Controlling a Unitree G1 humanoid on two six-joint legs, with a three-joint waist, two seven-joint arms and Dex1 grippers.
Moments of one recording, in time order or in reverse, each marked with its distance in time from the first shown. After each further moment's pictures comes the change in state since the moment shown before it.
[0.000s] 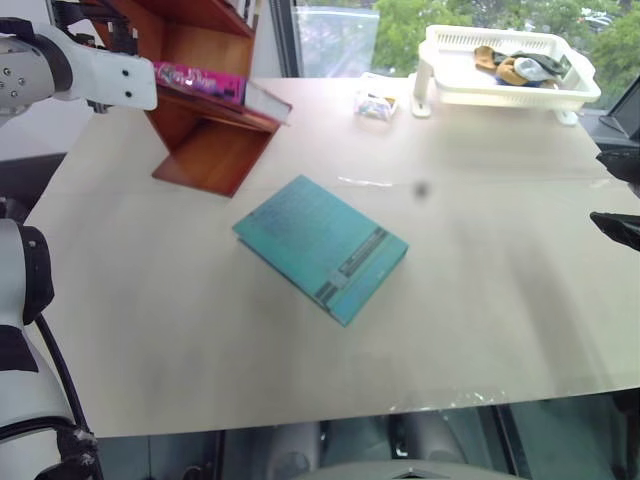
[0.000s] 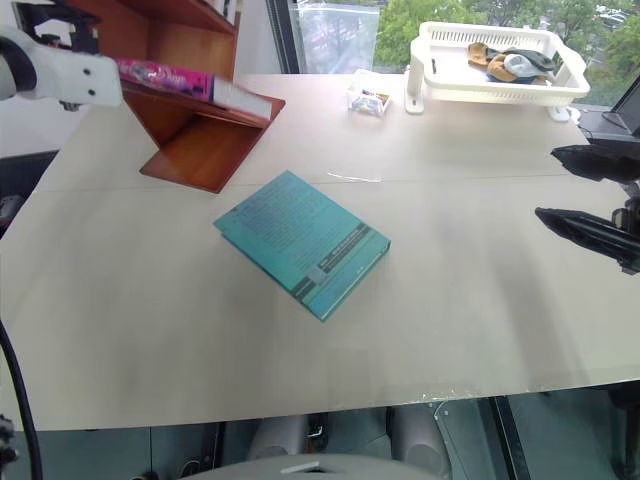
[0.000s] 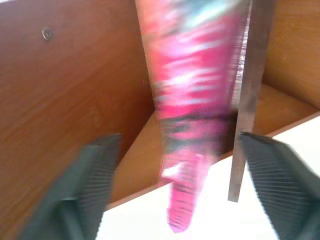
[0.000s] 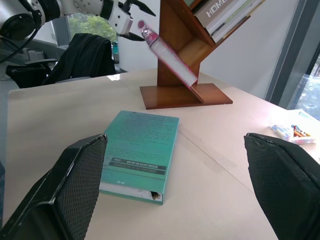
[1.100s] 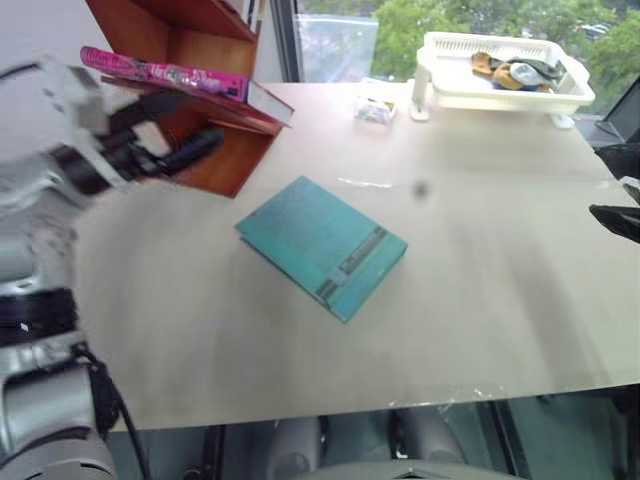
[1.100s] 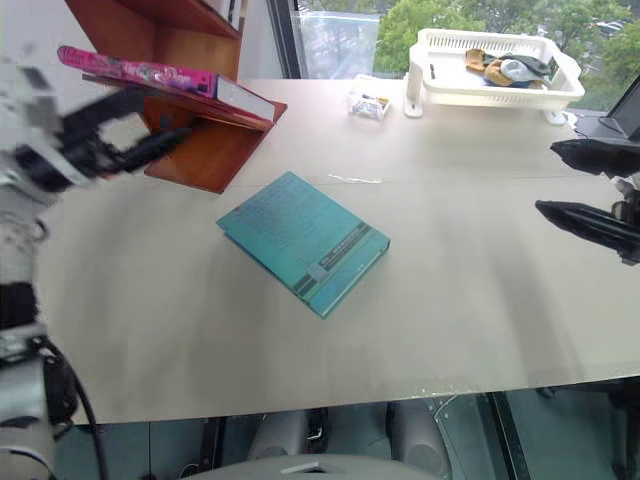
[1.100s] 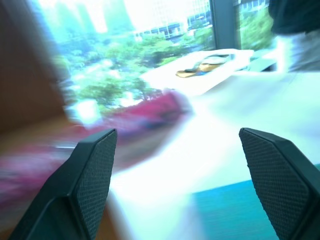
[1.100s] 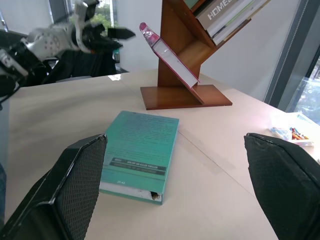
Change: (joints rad) left arm 0.981 -0.289 0.779 -1.230 -1.421 1.114 -0.497; right arm -0.056 -0.021 0.039 0.054 -0.026 0.001 0.032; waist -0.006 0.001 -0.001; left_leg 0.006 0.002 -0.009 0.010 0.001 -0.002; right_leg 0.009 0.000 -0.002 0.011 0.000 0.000
